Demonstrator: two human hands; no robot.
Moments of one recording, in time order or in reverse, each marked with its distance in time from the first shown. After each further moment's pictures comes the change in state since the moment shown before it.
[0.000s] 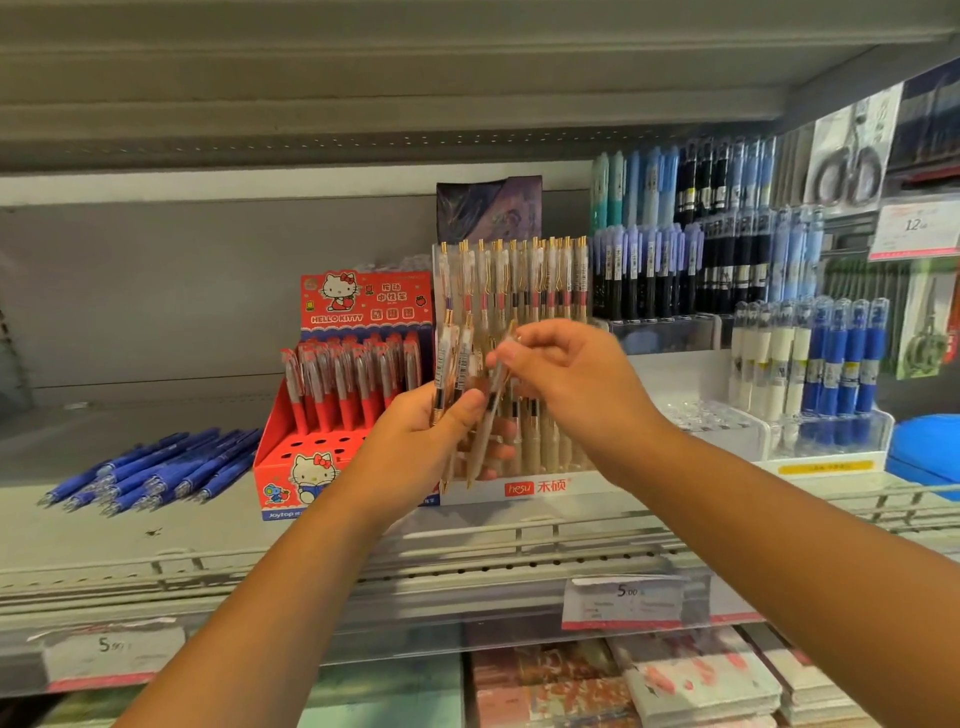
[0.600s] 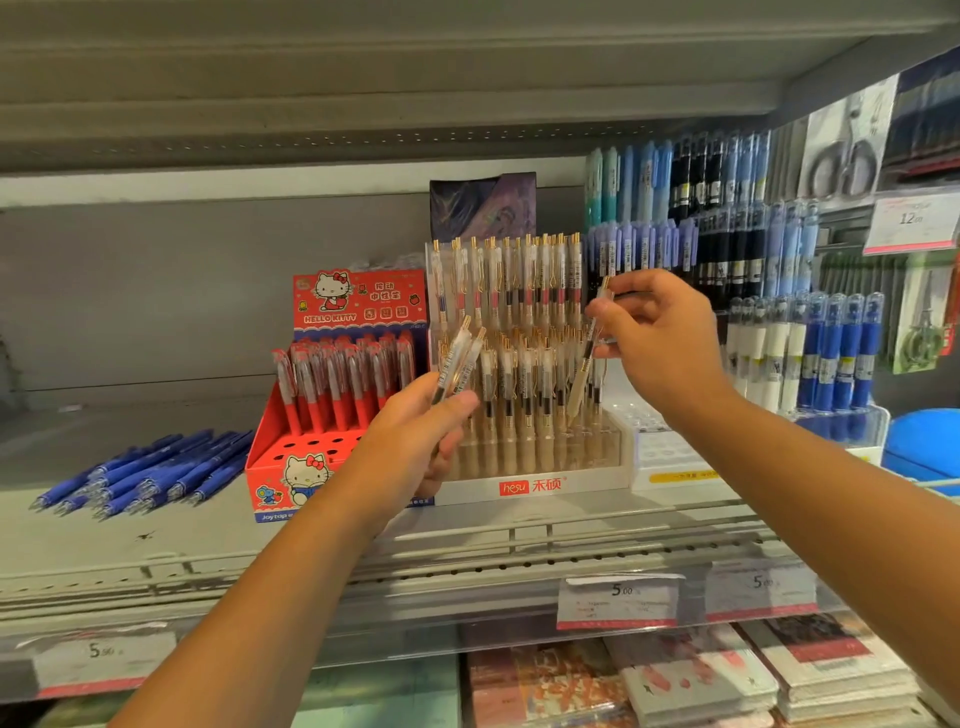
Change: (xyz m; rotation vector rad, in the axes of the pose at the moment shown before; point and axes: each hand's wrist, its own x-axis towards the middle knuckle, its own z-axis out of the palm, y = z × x) left_hand 0.003 -0.002 -0.005 0.036 0.026 -0.089; right_hand 0.037 0.025 -0.067 -0.124 0.310 -0.181
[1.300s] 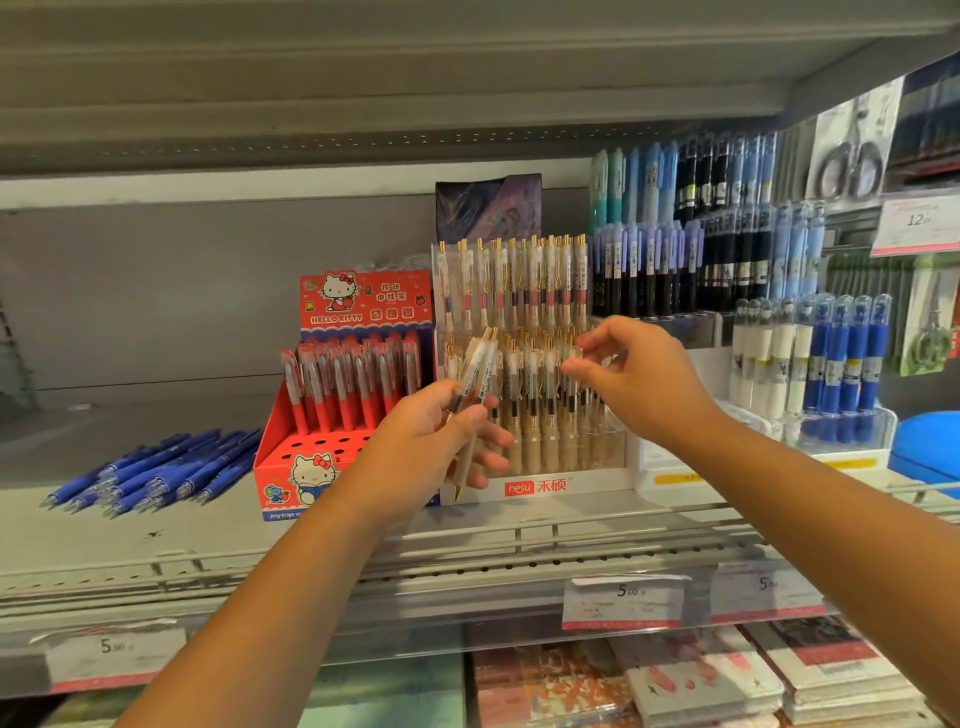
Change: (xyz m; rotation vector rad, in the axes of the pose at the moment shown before) left_hand -0.005 0.008 0.010 0.027 -0.018 0.002; right_hand -0.014 0.012 0.004 -0.485 -0.219 -0.061
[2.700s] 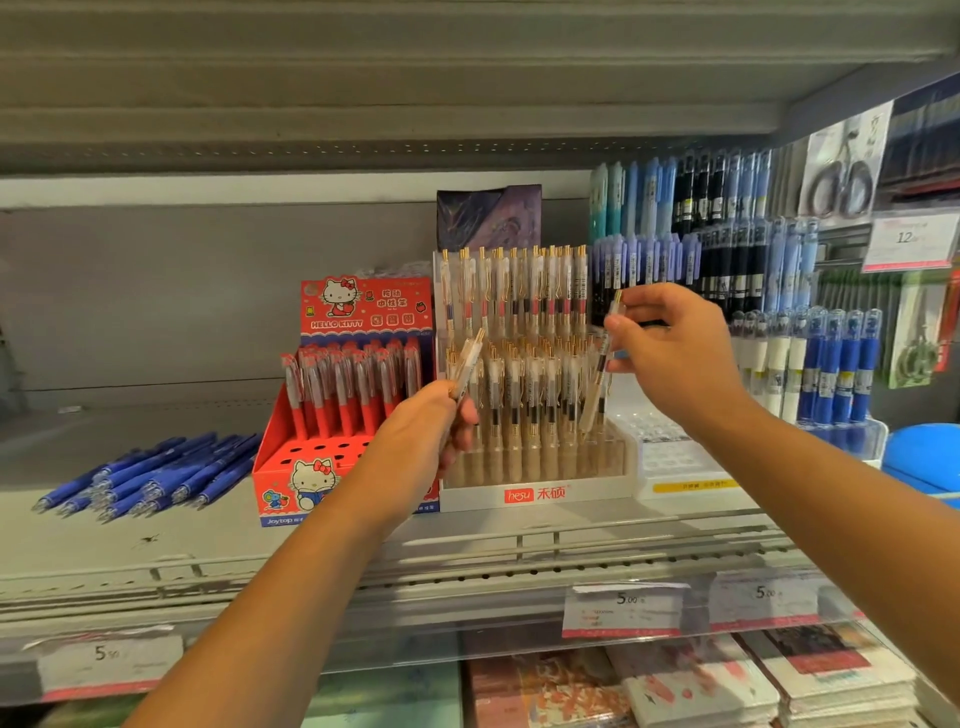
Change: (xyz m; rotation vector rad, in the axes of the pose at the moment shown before) left_hand 0.008 -0.007 -0.008 0.085 0.088 0.001; right_hand 0.011 -0.006 -0.020 0.413 0.180 0.056
